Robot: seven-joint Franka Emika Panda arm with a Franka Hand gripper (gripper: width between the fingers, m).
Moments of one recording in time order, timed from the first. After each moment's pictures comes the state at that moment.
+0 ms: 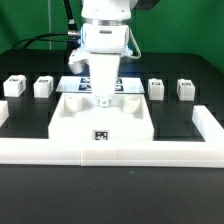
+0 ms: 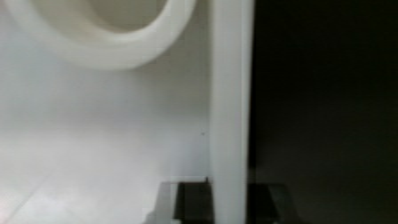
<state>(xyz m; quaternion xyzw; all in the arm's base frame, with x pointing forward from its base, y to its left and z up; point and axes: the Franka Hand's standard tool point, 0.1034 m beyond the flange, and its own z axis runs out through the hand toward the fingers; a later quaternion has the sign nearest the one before) 0.462 -0.008 0.010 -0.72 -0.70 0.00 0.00</state>
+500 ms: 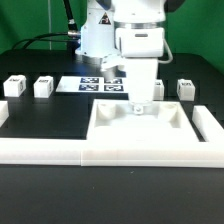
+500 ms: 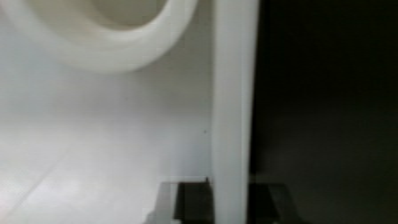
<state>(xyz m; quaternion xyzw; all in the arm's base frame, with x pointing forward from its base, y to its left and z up) 0.491 0.061 0.009 -0.73 -0.69 -0.02 0.01</state>
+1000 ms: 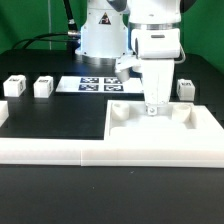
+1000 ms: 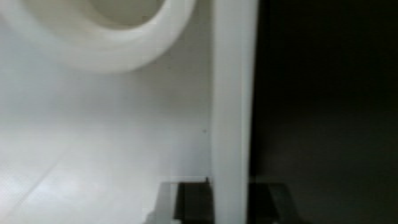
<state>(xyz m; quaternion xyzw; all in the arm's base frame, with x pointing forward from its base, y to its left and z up) 0.493 0.070 0.008 -0.72 -0.69 -0.02 0.01</state>
